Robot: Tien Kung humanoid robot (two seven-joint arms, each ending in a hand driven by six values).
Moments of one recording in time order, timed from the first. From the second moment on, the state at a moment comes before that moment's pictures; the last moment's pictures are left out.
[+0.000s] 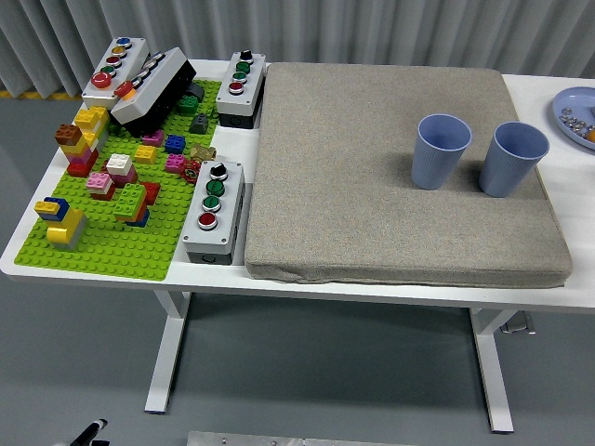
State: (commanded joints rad) left arm -0.13 0.12 -1.03 -0.18 0.99 -0.16 0.07; right arm 0.67 -0.28 1.40 0.92 -0.94 -0.36 0.05
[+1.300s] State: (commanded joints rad) left arm -0.12 0.12 -1.02 -0.18 0.97 -0.16 0.06; right arm 0.66 -0.27 1.38 0.93 -0.93 -0.36 0.06
